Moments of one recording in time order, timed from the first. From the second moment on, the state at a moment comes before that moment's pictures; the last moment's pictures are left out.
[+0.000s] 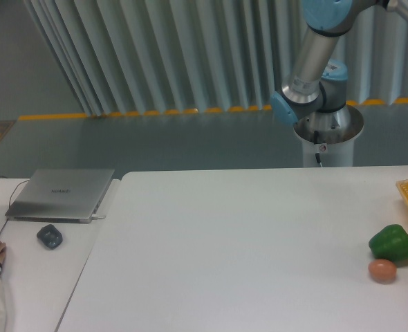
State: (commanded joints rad) arm 2.83 -1.99 -1.52 -1.15 1.37 0.85
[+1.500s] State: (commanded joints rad) arm 2.49 -1.91 -1.38 -1.43 1.48 0.90
